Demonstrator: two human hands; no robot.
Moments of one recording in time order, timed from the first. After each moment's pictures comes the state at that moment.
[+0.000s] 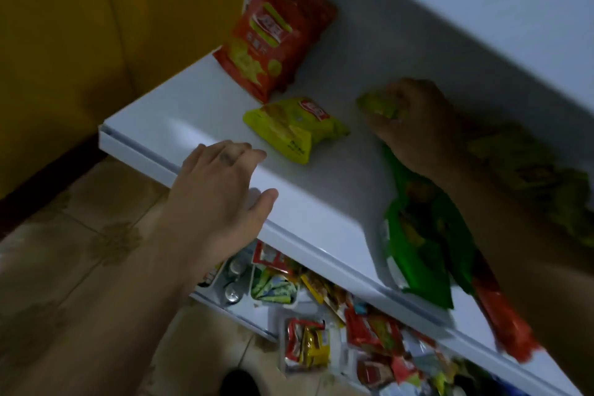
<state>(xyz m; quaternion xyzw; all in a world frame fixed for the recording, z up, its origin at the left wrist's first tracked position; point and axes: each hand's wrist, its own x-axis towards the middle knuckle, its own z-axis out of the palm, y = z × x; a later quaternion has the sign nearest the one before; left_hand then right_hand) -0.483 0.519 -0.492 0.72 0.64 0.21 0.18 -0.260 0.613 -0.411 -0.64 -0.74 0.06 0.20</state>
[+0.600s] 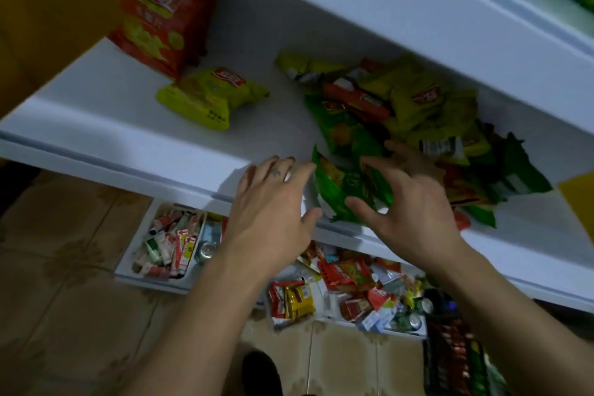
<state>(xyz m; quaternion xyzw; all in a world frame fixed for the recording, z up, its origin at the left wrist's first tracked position) -0.365 0.469 -0.483 0.81 0.49 0.21 0.24 -0.178 0.434 -0.434 -0.72 -0.68 -0.06 0.06</state>
